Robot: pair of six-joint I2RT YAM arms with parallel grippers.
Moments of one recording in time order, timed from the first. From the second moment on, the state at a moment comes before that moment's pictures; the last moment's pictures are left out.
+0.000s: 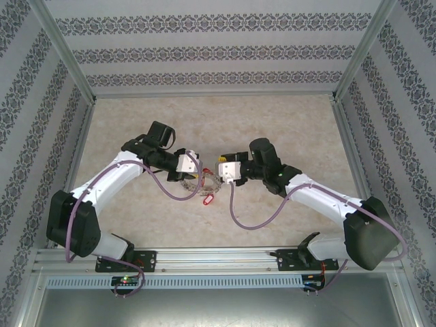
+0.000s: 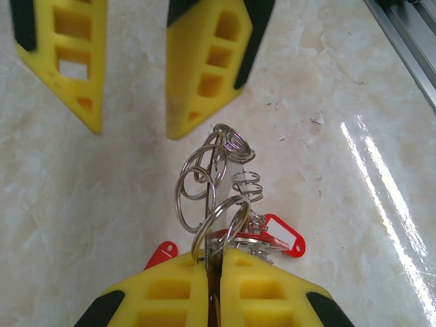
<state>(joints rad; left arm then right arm) -0.38 1.43 1.10 -0.72 0.76 1.22 0.64 1.32 0.77 0.02 -0.45 -1.04</state>
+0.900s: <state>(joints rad) -0.51 1.25 1.01 -0.69 0.63 1.44 0.65 1.15 0.78 -0.07 -0.39 -1.19</state>
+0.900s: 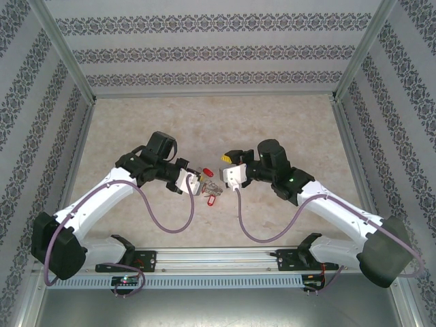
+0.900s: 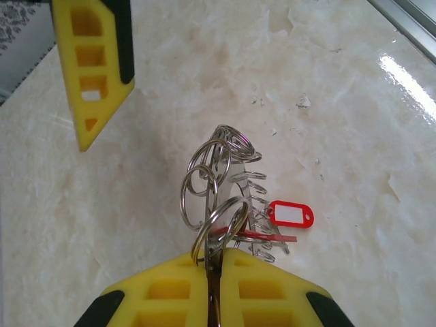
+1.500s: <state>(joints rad) -0.52 1.25 1.04 -0.68 0.73 1.43 0.65 1.12 0.68 -0.01 -0.53 -1.44</state>
